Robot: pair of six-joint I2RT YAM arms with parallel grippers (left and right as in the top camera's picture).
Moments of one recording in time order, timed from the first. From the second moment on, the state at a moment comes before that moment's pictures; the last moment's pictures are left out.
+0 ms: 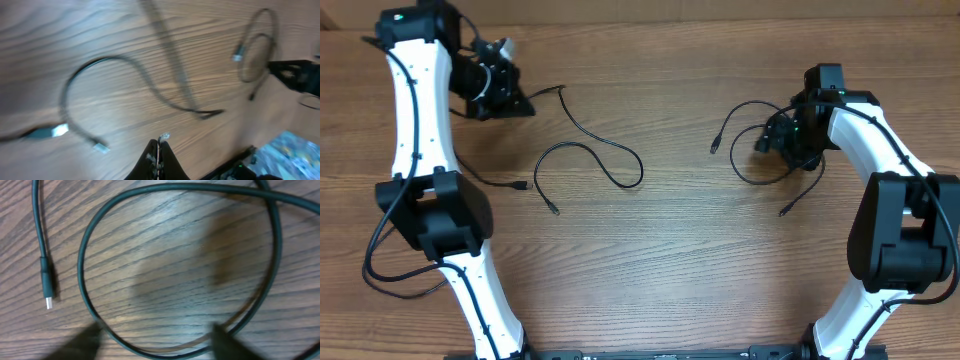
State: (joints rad) left arm 0.14 2.28 2.37 -1.67 0.58 0.08; right arm -0.05 1.98 1.41 -0.84 -0.21 0.32
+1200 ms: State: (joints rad) left arm -0.18 2.28 2.08 -1.59 -0.35 -0.44; right arm -0.09 1.98 1.41 -0.91 -0.11 0.38
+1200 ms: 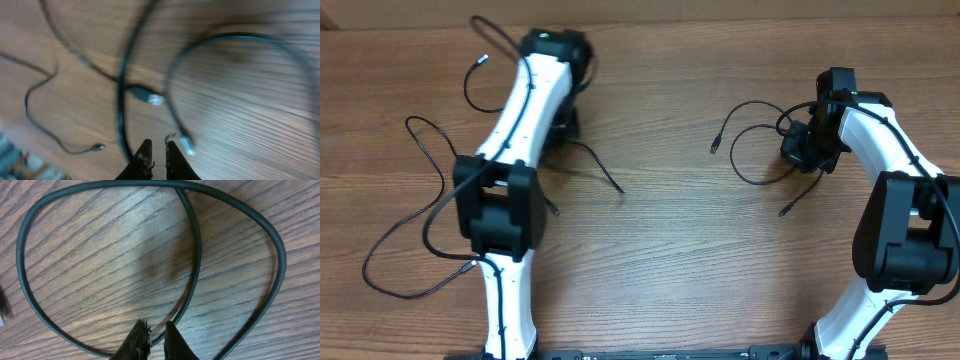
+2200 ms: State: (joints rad) left arm 0.05 2.28 2.13 -1.60 0.15 -0.17; right arm -0.09 1.98 1.41 -0.79 -0.12 0.38
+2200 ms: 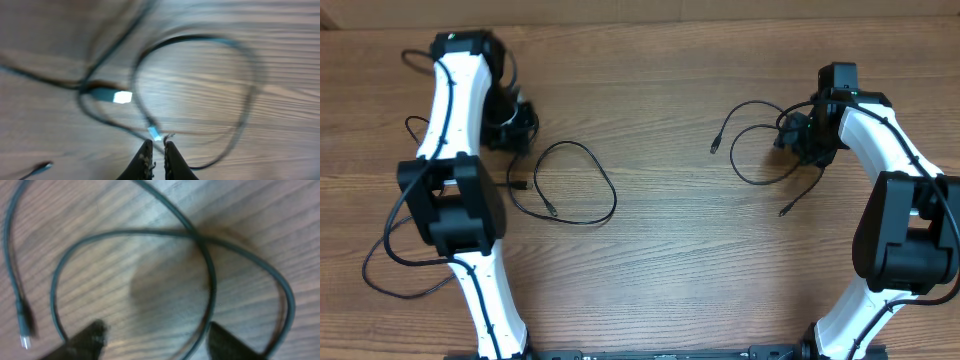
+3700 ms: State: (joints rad) left arm -0.28 2.28 2.23 -1.54 0.20 -0.15; right arm -0.01 2.08 1.45 -0.91 -0.42 0.35
